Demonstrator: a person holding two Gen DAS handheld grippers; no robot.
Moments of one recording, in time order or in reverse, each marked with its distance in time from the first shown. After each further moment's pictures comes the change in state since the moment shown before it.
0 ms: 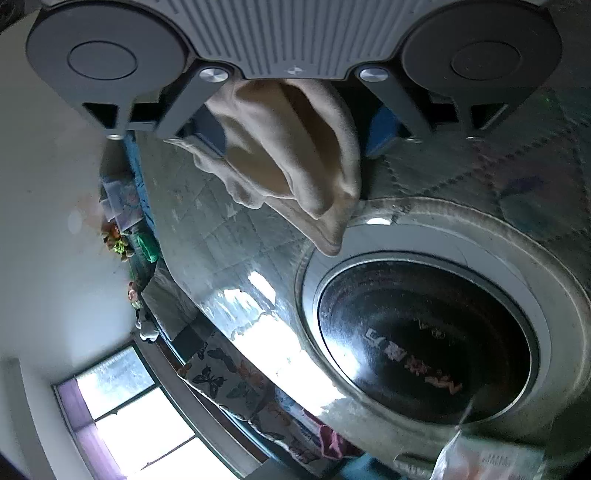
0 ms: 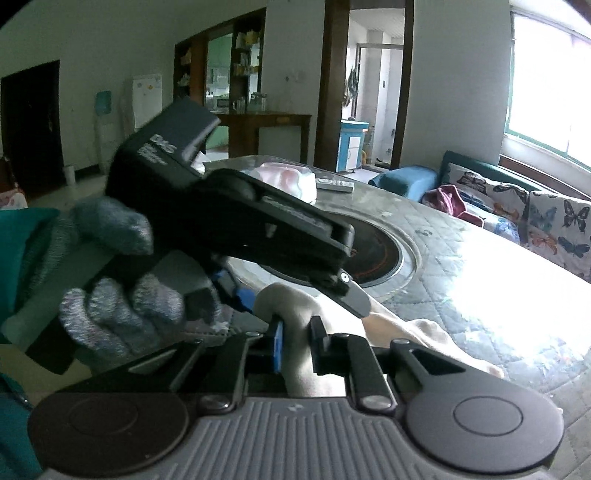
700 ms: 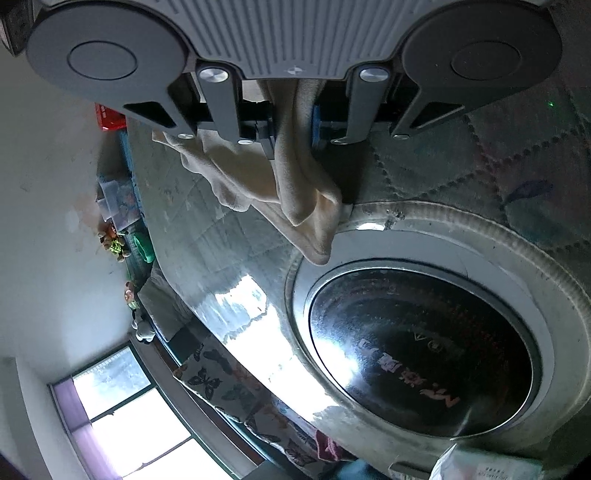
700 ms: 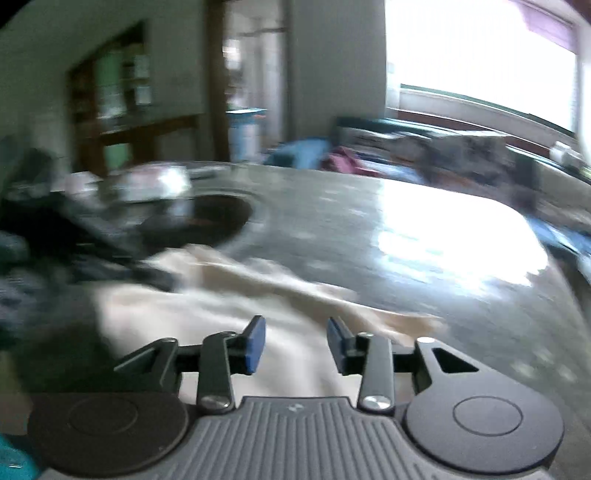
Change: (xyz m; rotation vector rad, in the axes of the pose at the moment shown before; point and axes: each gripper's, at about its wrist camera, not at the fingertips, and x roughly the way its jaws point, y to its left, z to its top) left arm 0.007 0.011 -0.001 0.017 0.001 0.012; right arm -0.047 -0.111 -0.055 0.283 0.043 -0.290
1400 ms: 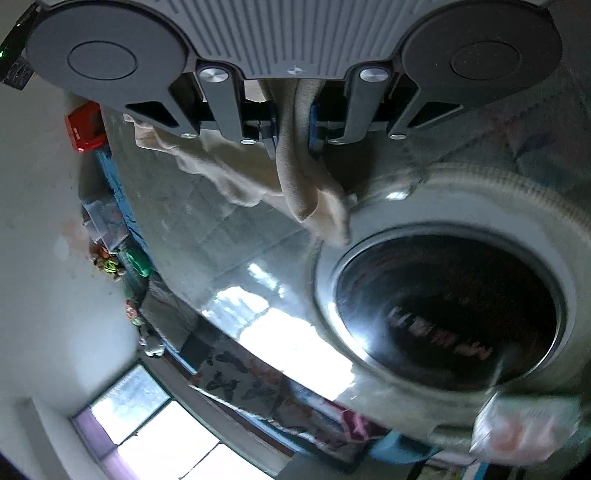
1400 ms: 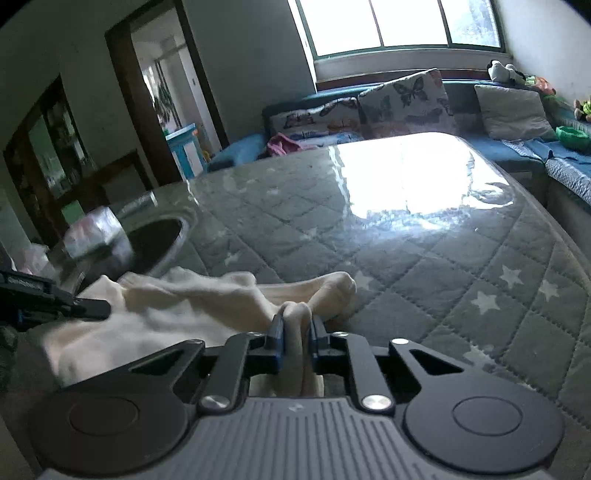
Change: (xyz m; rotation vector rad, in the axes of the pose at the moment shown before) left arm 0.001 -0.037 0.000 0.172 -0.043 0.047; right arm 0.007 -0.068 -0.022 0.312 0.004 -0.011
